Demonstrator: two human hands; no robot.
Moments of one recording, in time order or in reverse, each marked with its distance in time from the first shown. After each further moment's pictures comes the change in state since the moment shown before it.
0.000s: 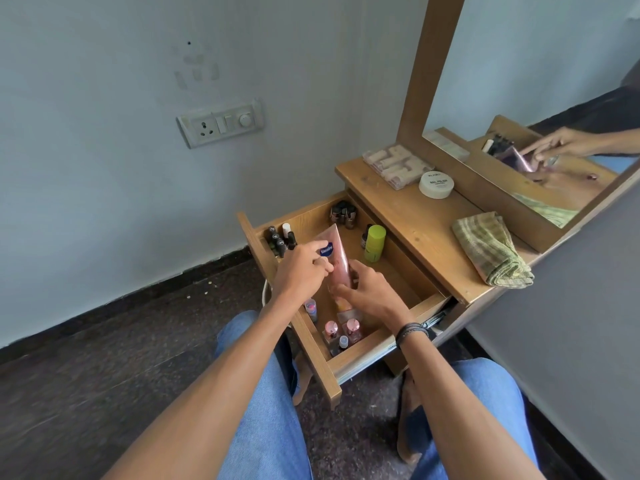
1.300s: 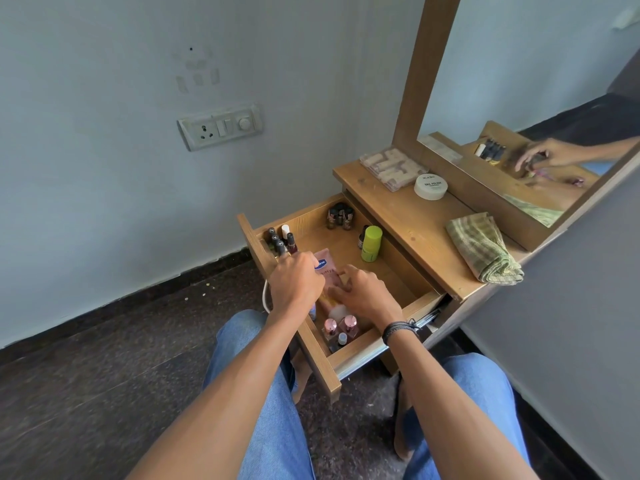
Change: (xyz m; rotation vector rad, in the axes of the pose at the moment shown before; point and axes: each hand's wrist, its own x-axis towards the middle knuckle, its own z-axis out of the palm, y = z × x) left_hand -0.020 0.005 0.002 0.467 0.154 -0.046; right_hand 0.002 0.003 0.013 -0.217 0.074 -0.029
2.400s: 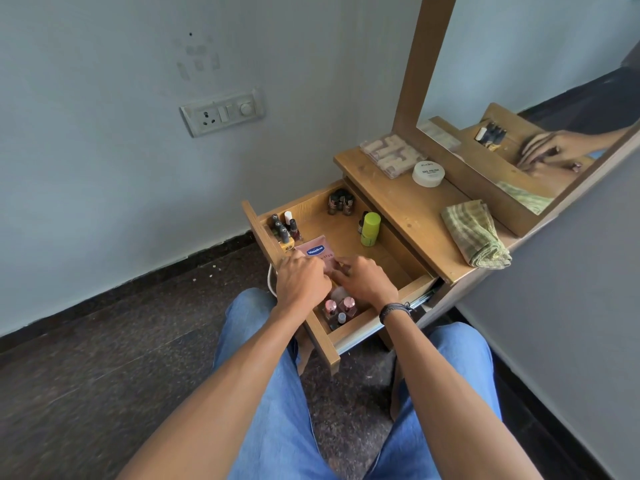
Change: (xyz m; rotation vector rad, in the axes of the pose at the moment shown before) left_hand -0.026 -0.003 -0.001 0.146 -0.091 0.166; right_hand -0.008 -0.002 -0.007 0.034 -0.052 -0.009
